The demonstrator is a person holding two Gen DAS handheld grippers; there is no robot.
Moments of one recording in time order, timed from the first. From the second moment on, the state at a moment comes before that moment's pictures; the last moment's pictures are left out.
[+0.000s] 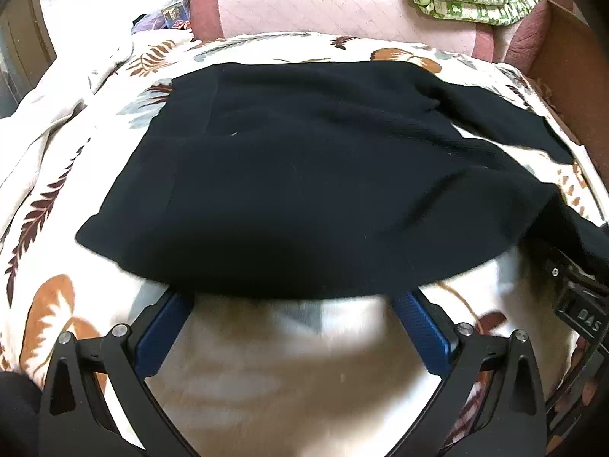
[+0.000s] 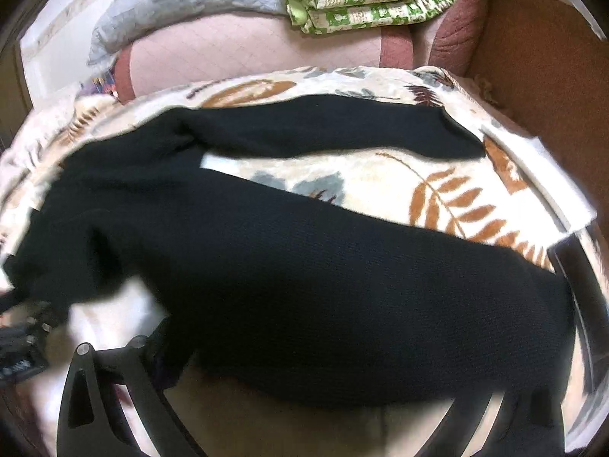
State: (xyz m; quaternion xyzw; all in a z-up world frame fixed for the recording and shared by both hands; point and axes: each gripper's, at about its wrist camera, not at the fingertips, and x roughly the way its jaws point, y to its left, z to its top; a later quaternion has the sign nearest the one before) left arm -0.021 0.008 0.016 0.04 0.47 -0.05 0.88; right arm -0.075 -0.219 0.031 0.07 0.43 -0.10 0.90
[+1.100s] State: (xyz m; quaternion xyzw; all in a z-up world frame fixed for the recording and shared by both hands) left arm -0.013 0.119 0.019 -0.09 0.50 0.06 0.86; right arm -0.138 -0.383 0.053 0.04 0.45 -0.15 0.88
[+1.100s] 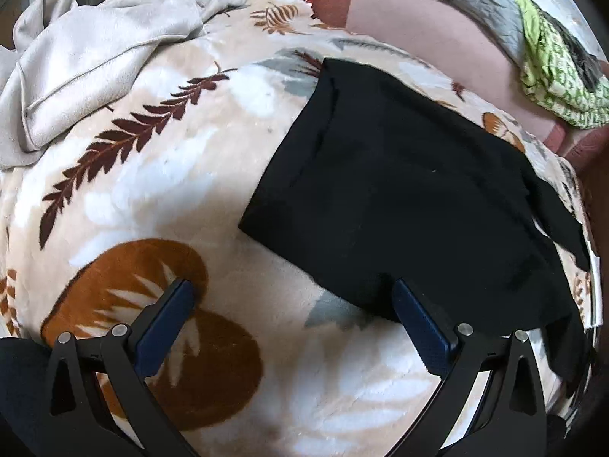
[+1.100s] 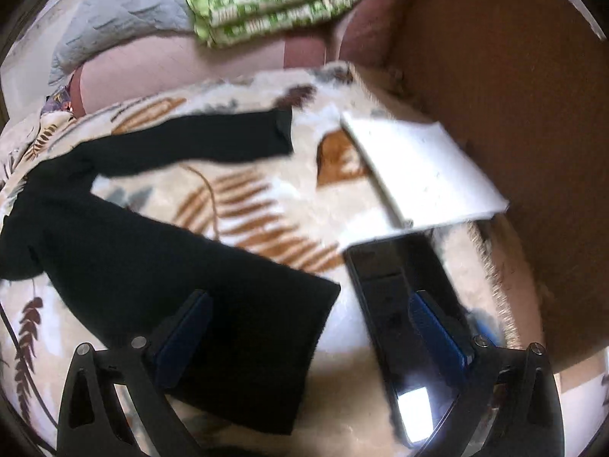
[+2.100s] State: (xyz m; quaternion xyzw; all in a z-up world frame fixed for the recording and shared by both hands) left arm -0.002 0.112 0.045 -0.05 0.47 0.01 0.88; right arm -0.046 -0.405 0.046 0.00 0.42 -0.19 0.89
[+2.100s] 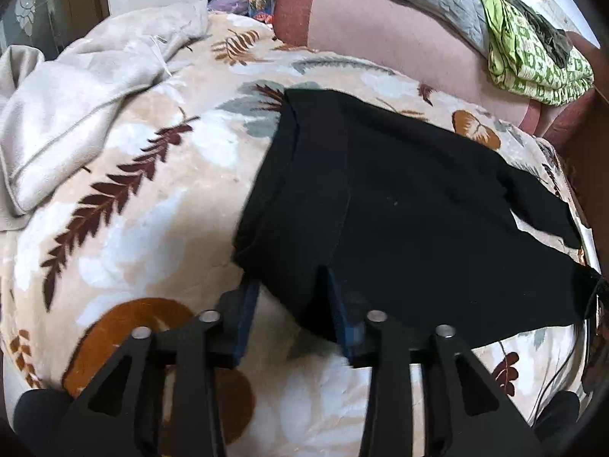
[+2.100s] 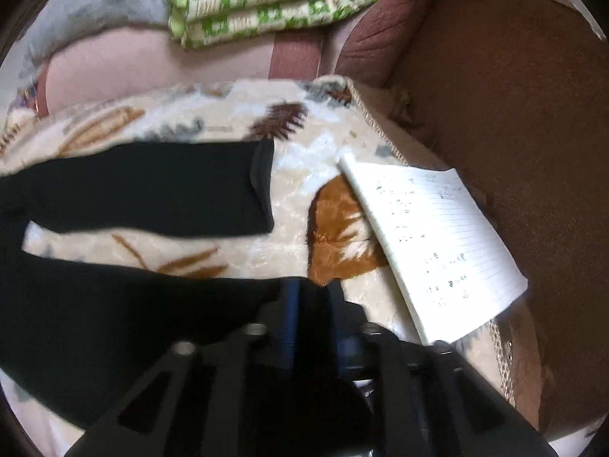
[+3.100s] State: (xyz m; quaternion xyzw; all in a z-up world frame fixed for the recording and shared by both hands) left arm 0.026 0.117 0.019 -0.07 0.49 0.04 0.87; right arm -0.082 -0.102 0.031 -0.14 0.37 0.19 0.90
